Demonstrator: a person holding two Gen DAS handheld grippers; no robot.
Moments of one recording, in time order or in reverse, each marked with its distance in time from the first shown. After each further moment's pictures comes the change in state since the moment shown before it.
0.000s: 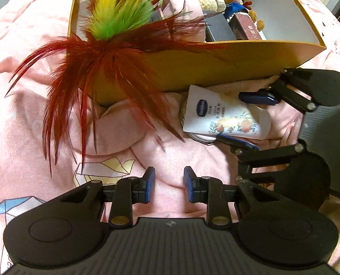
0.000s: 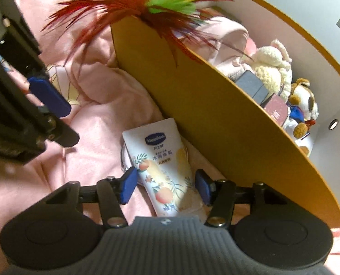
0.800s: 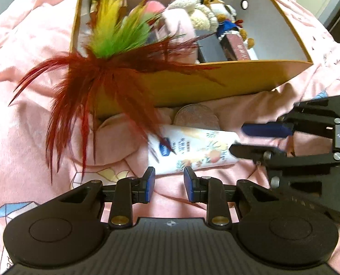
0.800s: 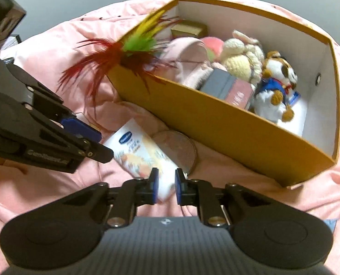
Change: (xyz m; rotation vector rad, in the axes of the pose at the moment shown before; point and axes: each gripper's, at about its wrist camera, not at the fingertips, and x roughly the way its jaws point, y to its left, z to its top) left arm -0.012 0.002 0.004 -0.022 -0.069 -0.040; right arm -0.031 -0.022 0.005 0.286 -0.087 0.184
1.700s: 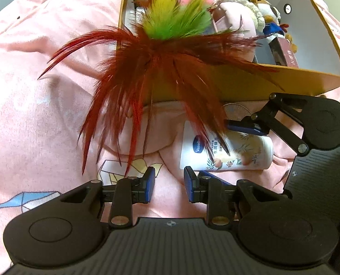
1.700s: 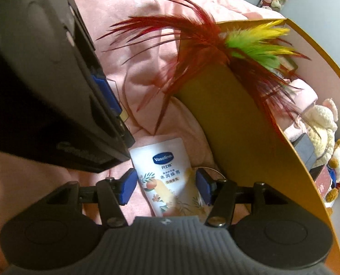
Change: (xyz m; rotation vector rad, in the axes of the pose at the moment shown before) left arm 0.003 0.034 -0.011 -0.121 0.040 0.079; right arm 0.073 0.066 0.020 -0.489 0.071 -0.049
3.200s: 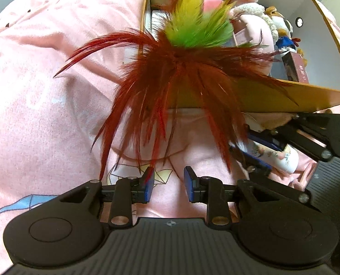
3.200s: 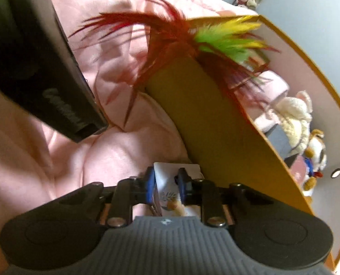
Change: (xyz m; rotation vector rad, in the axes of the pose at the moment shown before) left arm -0.006 0.021 -0.003 -0.061 -0.019 0.005; right arm -0.013 -0.001 -0.002 0.056 -0.006 -0.140
